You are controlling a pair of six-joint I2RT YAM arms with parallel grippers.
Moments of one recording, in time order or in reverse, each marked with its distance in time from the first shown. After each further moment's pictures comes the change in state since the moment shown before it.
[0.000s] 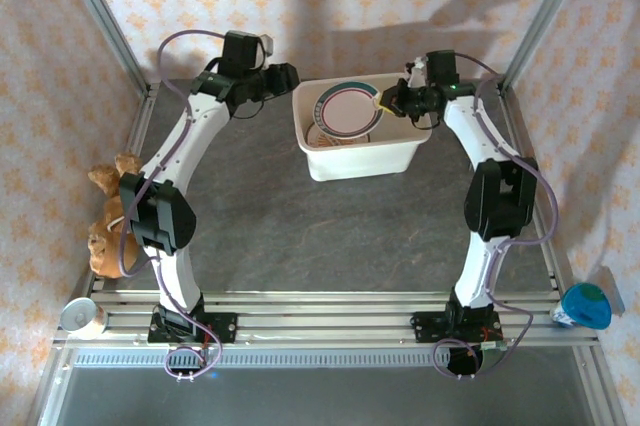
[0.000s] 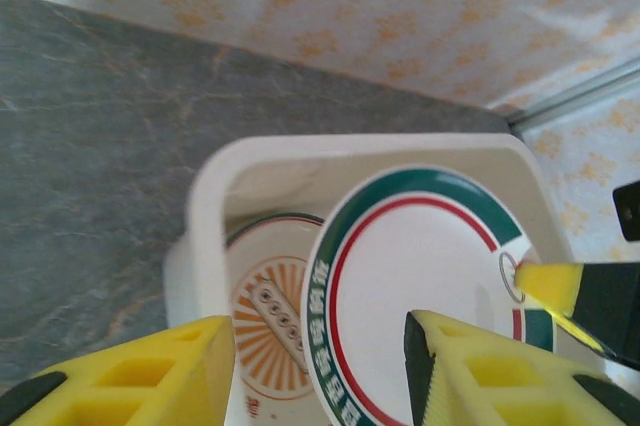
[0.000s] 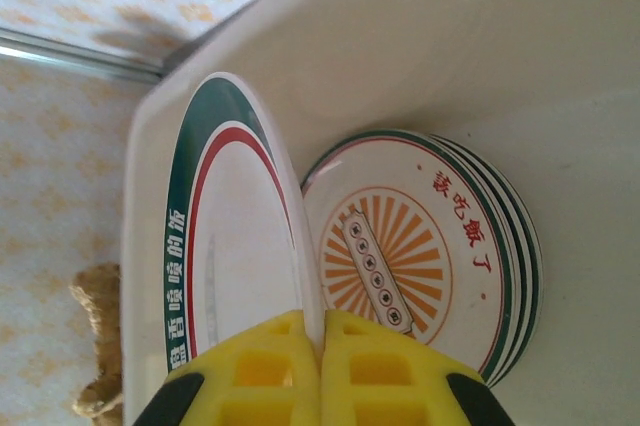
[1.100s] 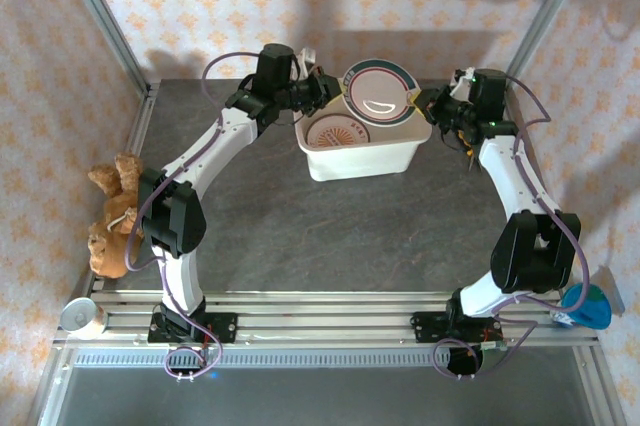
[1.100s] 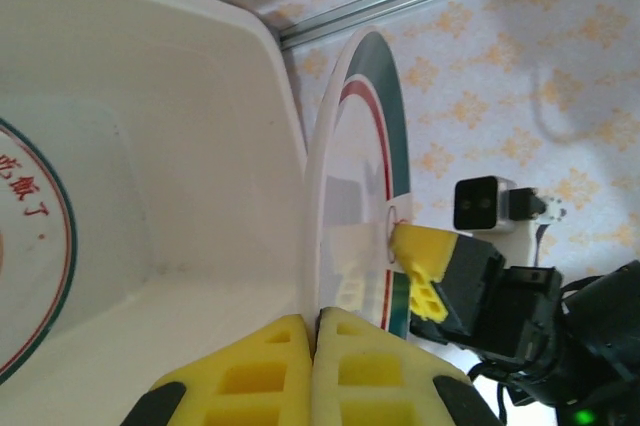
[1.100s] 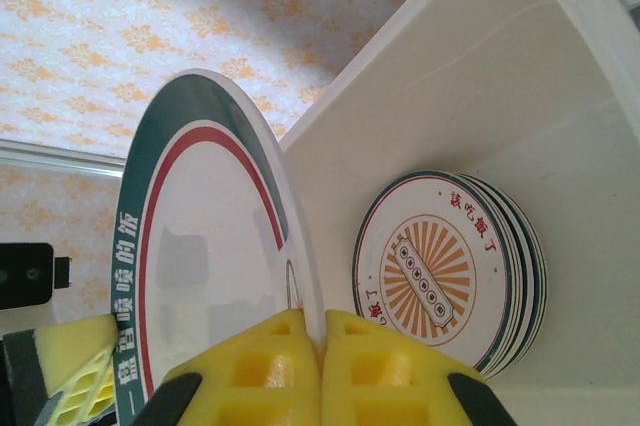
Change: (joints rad) left arm -0.165 0.015 -0.131 0.373 0.314 -0.432; right arm -0.137 -0.427 -0.458 0.357 -0.014 0.291
